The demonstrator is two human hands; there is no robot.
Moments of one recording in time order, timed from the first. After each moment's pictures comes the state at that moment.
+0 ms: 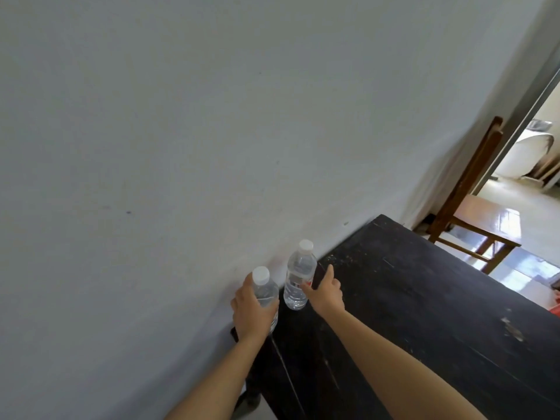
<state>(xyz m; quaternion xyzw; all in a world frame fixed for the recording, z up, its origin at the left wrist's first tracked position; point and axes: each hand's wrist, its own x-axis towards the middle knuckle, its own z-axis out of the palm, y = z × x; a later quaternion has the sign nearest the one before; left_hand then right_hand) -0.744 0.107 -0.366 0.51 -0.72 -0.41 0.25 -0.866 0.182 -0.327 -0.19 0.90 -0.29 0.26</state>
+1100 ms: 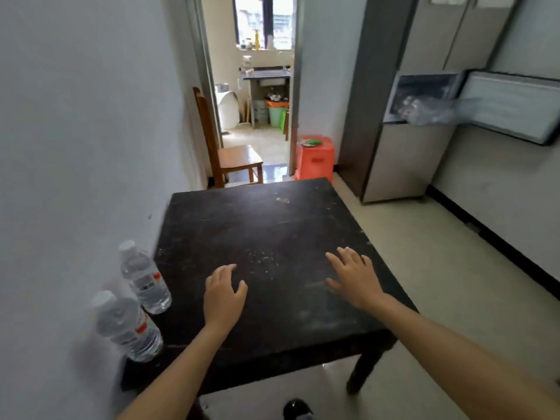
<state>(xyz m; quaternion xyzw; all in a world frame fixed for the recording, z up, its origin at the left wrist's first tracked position) -0.735 0.225 -0.333 0.00 -0.93 -0.36 0.09 -0.704 0.480 -0.302 0.03 1.00 -0.01 0.02</state>
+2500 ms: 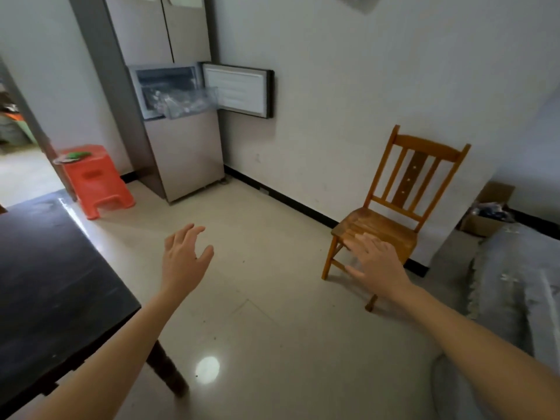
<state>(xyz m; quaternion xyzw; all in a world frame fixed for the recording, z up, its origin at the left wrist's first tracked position) -0.498 0.721 -0.267 -0.37 -0.86 -0.35 0.04 -0.222 0.933 -0.253 0.33 0.94 0.03 -0.04</state>
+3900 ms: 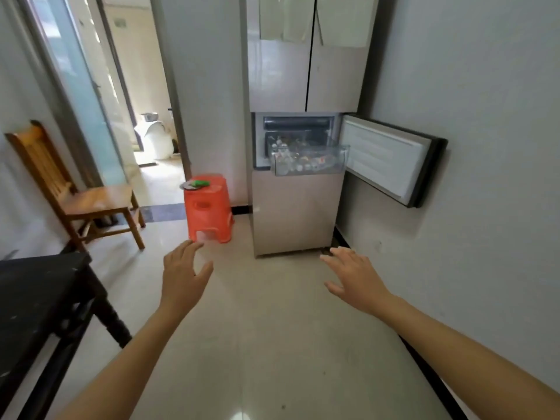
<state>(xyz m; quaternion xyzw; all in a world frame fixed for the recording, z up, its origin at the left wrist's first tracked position) -0.908 1.128 -0.255 -0.07 -0.91 -0.34 0.21 -0.840 1.438 -0.249 -0.11 0.98 0.08 -0.12</state>
